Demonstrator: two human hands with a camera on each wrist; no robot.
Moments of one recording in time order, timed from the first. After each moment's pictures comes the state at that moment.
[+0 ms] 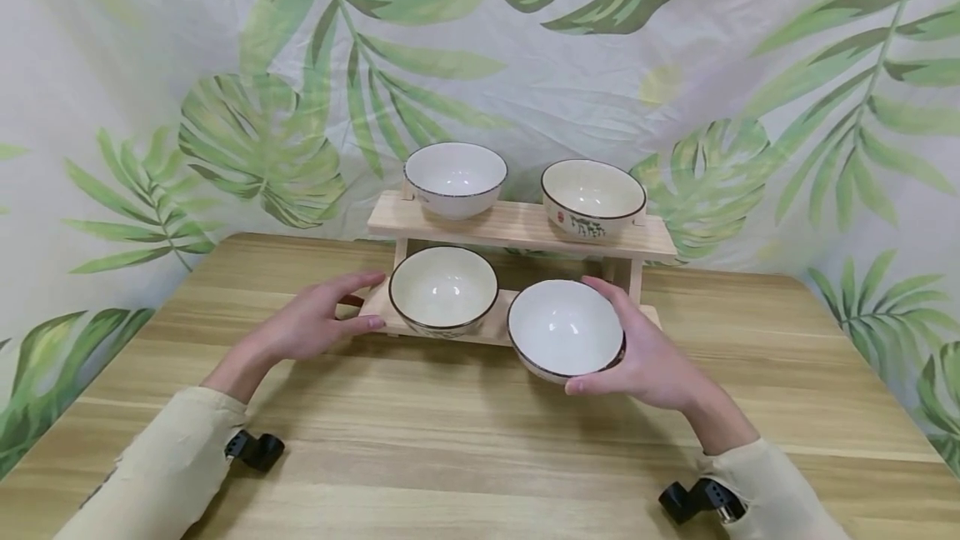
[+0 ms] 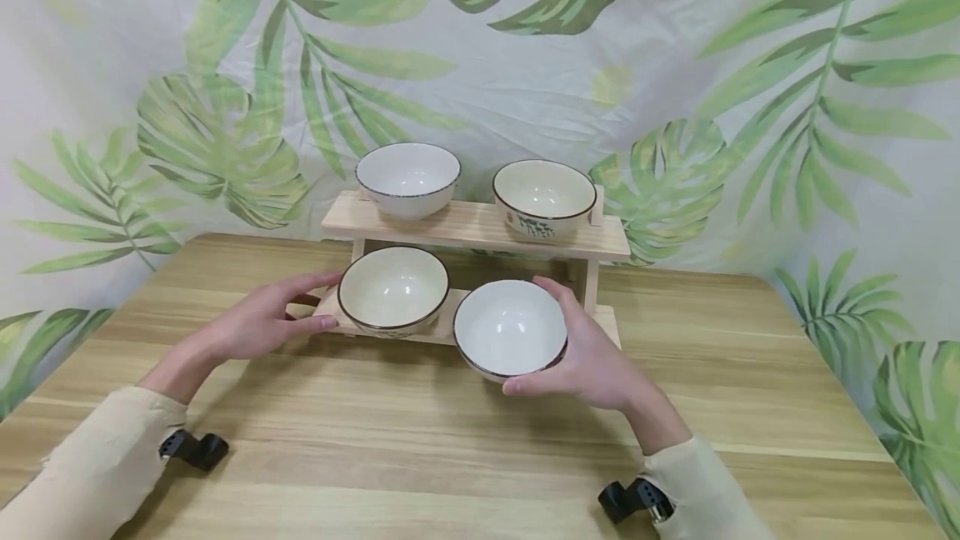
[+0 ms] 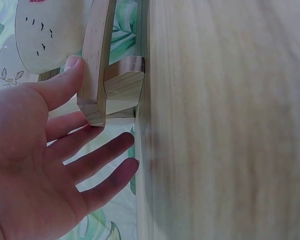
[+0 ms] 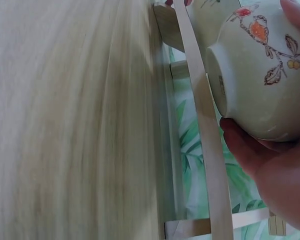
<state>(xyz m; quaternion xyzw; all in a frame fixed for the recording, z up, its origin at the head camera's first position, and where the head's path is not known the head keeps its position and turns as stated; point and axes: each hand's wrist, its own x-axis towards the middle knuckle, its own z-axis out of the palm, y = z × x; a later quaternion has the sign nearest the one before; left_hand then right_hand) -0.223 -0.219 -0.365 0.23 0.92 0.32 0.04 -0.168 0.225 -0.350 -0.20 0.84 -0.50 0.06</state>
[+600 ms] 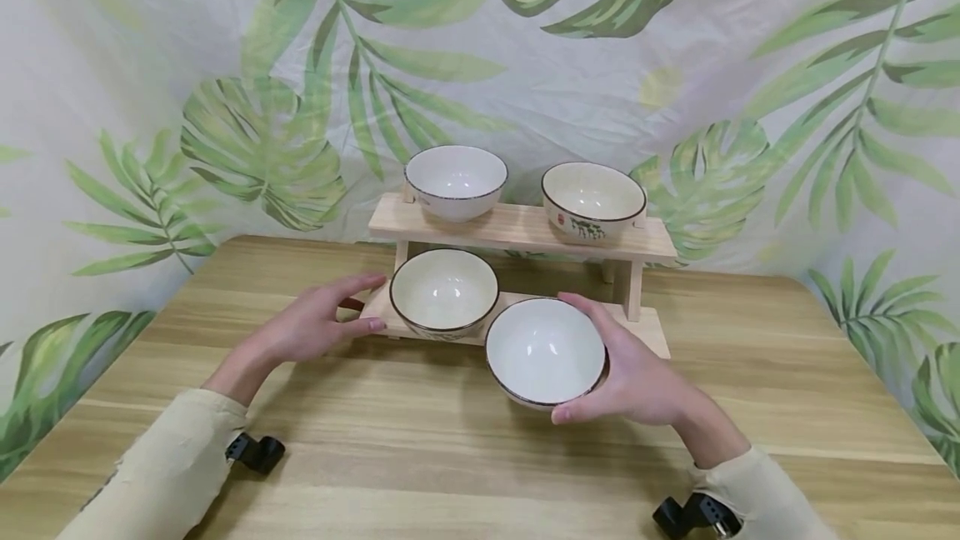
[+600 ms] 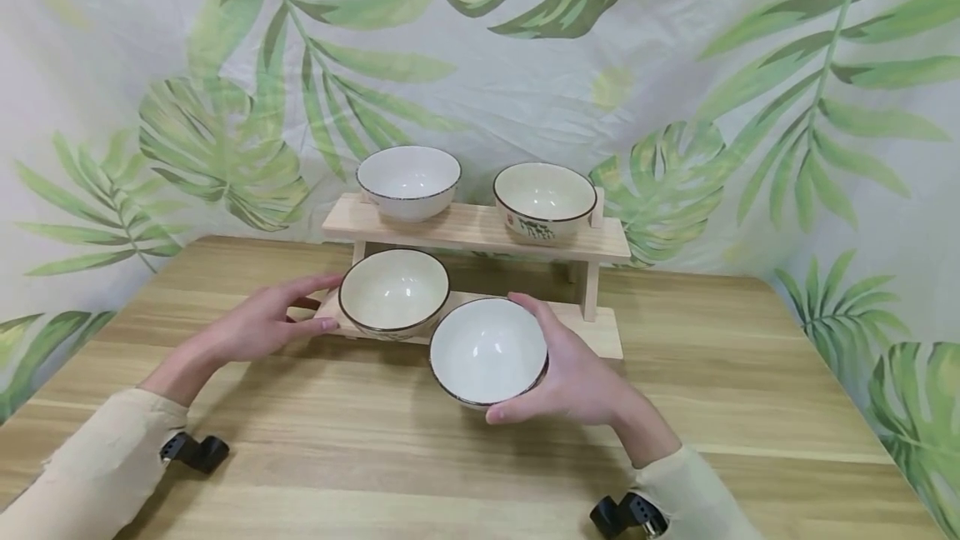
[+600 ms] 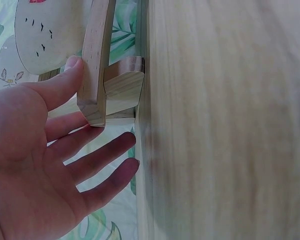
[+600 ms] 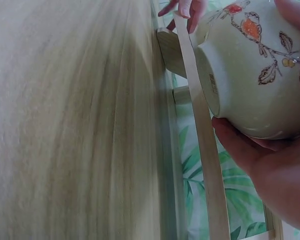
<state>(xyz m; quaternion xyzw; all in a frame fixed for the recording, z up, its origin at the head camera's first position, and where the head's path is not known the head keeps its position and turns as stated) -0.223 -0.219 -0.365 0.23 0.92 0.33 0.05 -0.155 0.209 -0.346 -0.25 0.82 -0.50 0.09</state>
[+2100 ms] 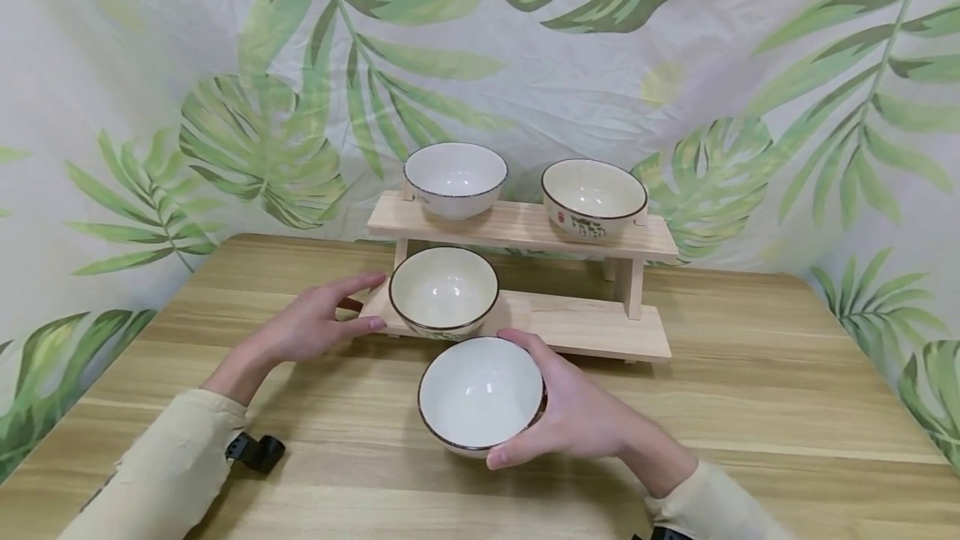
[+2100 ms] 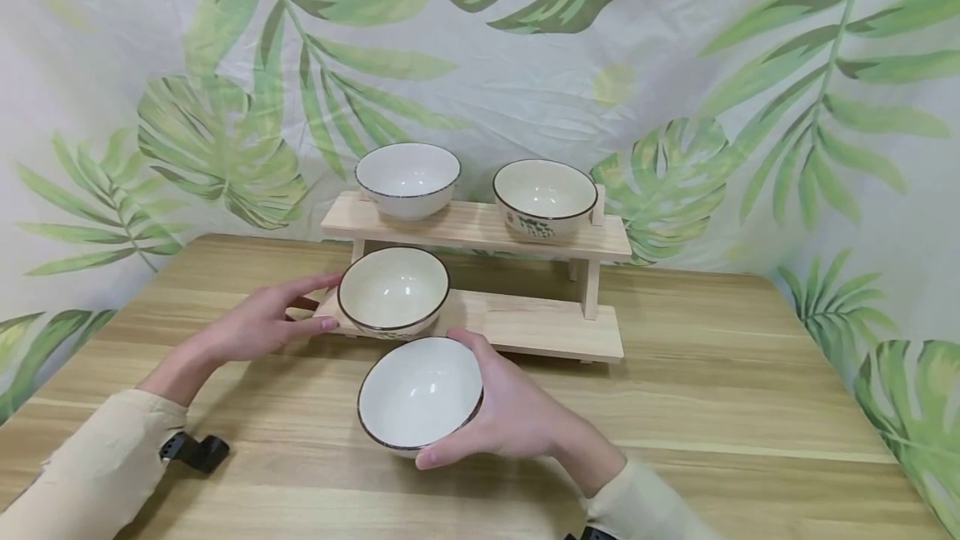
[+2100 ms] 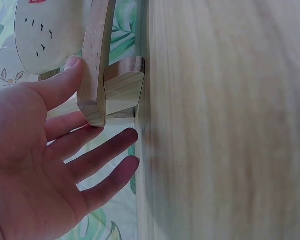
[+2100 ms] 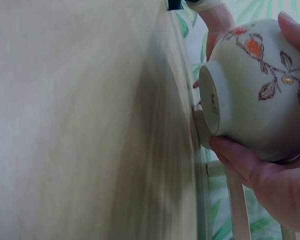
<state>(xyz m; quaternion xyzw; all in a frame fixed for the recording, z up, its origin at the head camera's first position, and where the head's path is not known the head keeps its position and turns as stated) -0.222 -0.220 -0.366 0.22 0.92 0.33 0.05 -0.132 0.150 -0.359 -0.24 0.79 -0.53 0.19</state>
